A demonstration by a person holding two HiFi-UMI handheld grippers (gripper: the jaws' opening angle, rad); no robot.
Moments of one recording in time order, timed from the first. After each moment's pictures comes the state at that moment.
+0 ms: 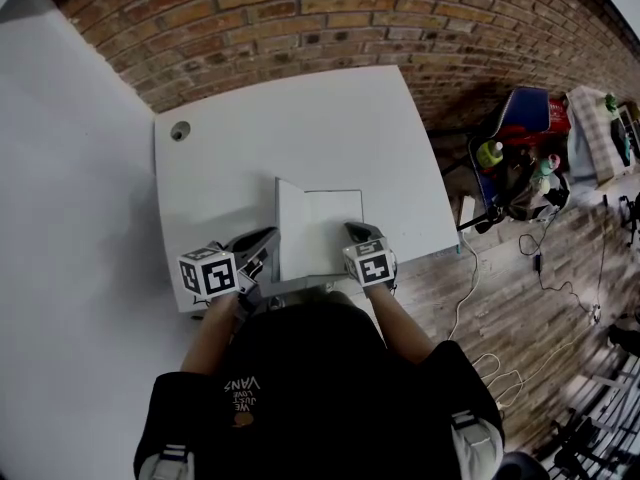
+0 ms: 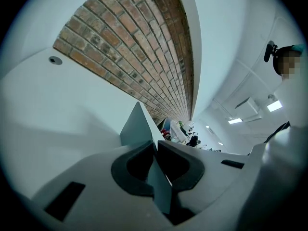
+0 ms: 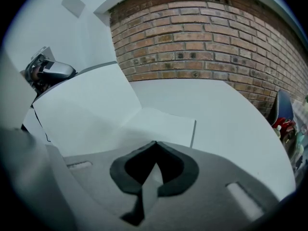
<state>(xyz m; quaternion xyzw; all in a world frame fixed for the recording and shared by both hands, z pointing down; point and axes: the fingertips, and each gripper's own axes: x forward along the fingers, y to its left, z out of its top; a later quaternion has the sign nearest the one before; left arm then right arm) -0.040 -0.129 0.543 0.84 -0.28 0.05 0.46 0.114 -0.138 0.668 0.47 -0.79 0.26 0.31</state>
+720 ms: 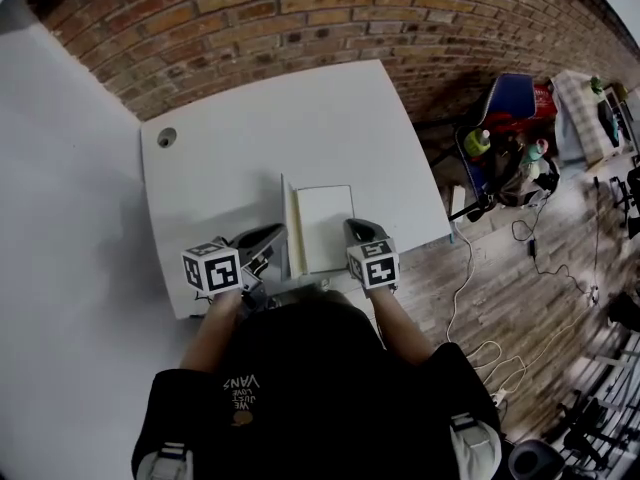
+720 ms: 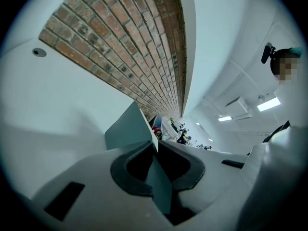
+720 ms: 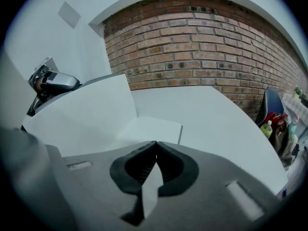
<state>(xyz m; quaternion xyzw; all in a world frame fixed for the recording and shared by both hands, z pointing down) -0.007 -0.129 0.534 0.86 -0.22 0.05 0.46 0.136 -0.131 0.638 0.52 -0.77 0.26 0.26</state>
